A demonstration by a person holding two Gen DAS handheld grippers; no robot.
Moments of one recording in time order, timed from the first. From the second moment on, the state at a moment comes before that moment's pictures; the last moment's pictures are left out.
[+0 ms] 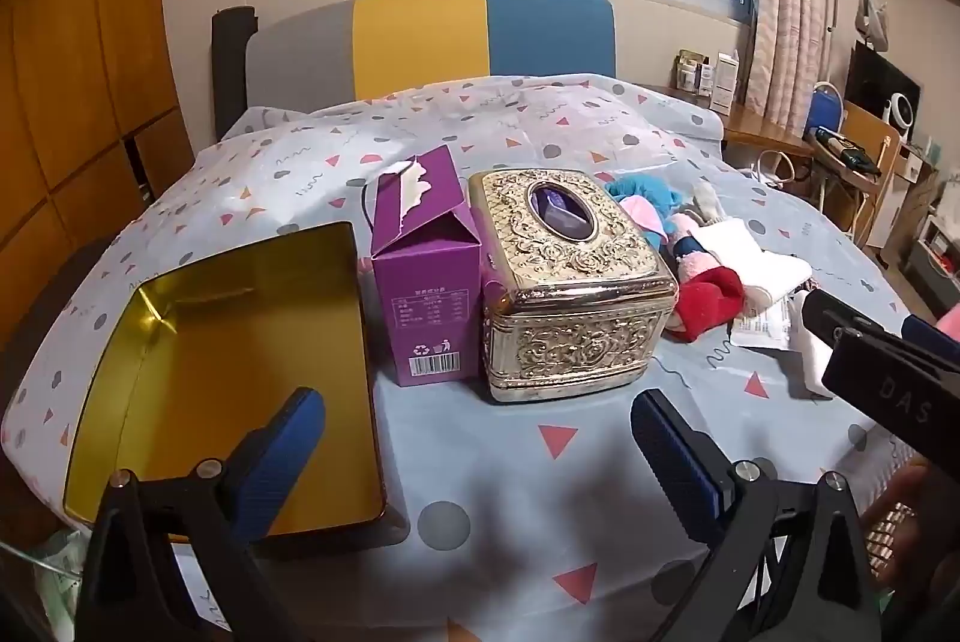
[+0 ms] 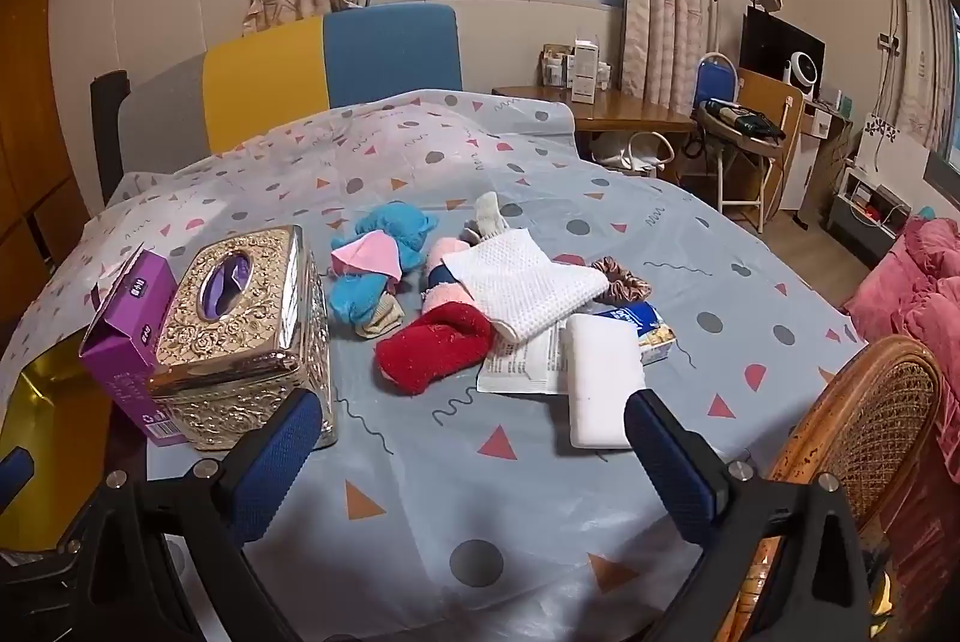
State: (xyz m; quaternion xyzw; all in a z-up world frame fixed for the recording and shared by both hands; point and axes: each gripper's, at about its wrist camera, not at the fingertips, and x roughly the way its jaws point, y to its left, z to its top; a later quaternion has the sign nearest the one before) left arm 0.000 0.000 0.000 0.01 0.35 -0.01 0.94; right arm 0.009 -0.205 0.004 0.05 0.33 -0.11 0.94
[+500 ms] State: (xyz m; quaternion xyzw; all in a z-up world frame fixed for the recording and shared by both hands) left arm -0.002 0.010 0.003 0.01 0.34 0.01 0.94; right arm 0.008 -0.199 0.007 0.04 0.32 -0.10 0.94
